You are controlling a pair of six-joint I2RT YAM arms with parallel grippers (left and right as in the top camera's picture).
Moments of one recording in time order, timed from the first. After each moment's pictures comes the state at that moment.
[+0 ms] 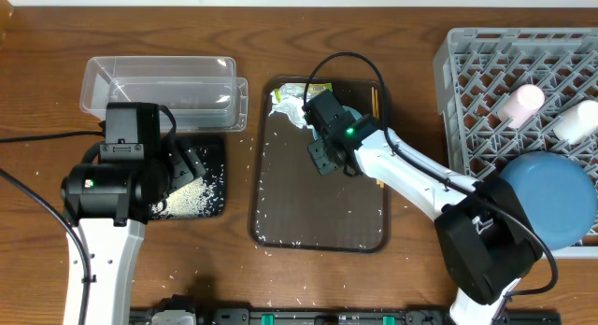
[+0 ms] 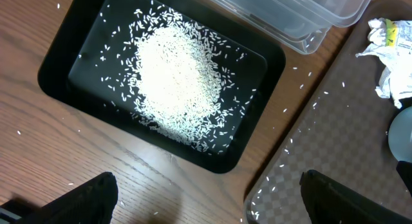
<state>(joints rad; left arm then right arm) -0.01 1.14 1.22 -1.23 -0.12 -0.52 0.65 1.91 1.32 -0.63 0.09 0.18</state>
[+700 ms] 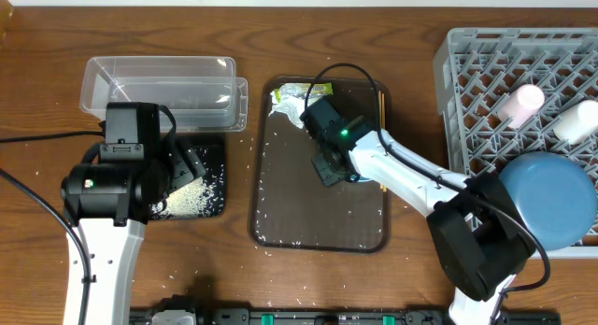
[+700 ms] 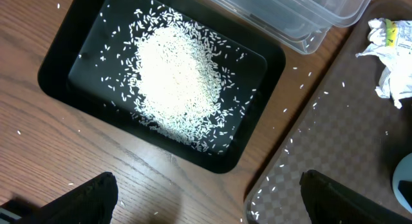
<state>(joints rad) -0.01 1.14 1.22 -1.23 -0.12 -0.52 0.67 1.94 1.33 -0.79 0.09 0.21</state>
